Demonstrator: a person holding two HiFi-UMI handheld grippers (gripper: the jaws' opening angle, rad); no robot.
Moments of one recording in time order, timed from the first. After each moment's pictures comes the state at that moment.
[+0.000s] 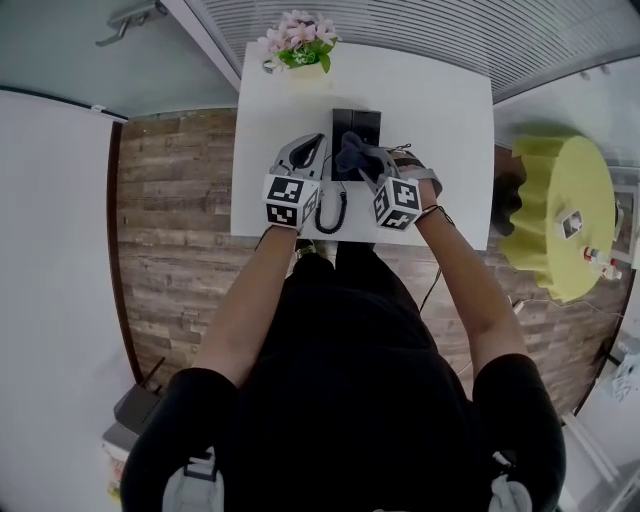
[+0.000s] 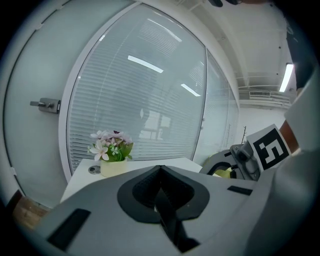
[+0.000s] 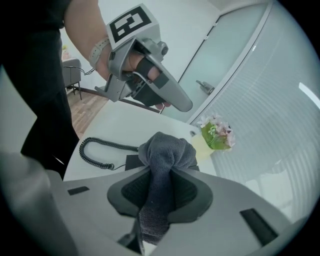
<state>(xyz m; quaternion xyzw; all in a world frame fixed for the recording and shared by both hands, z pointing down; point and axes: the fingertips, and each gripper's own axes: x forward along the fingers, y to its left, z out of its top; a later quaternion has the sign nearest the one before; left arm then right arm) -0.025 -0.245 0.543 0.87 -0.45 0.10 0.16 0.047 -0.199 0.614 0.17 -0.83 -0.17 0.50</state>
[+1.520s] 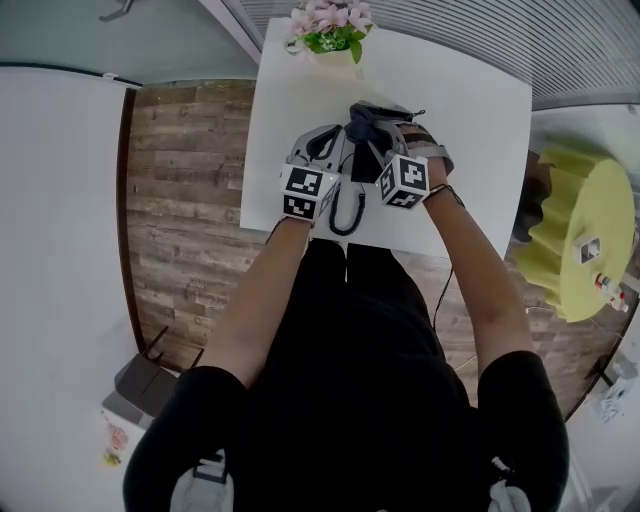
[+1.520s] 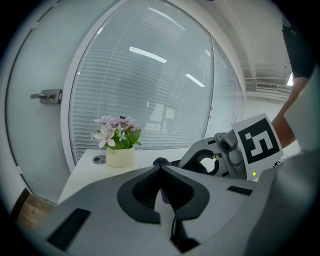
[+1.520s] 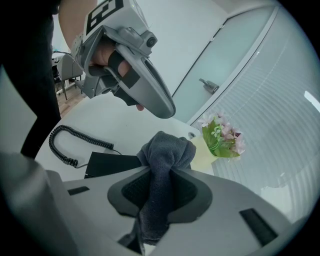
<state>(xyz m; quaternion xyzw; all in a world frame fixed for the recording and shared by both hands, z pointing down) -0.037 -0.273 0.592 0.86 -0.46 0.15 0.18 0.014 -0.270 0.648 0.15 -0.83 -0.20 0.49</state>
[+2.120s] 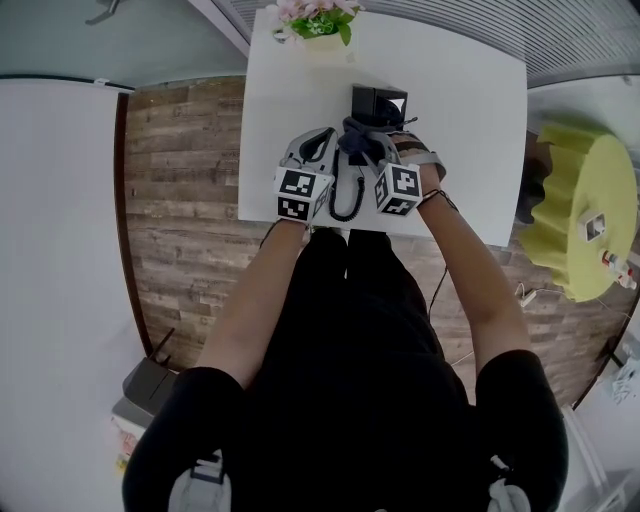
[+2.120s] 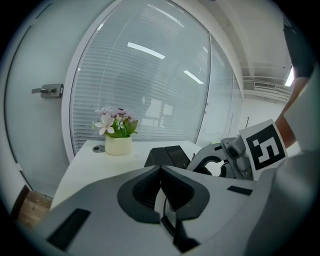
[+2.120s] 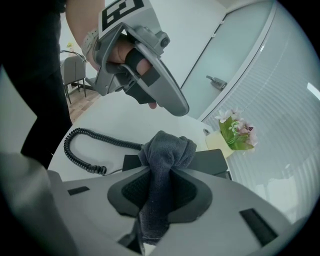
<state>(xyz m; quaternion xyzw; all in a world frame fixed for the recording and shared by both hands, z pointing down) -0.037 -0.234 0.614 0.86 -0.45 0.17 0.19 0.016 -0.207 0.679 0.14 -0.84 -0.17 0.50</state>
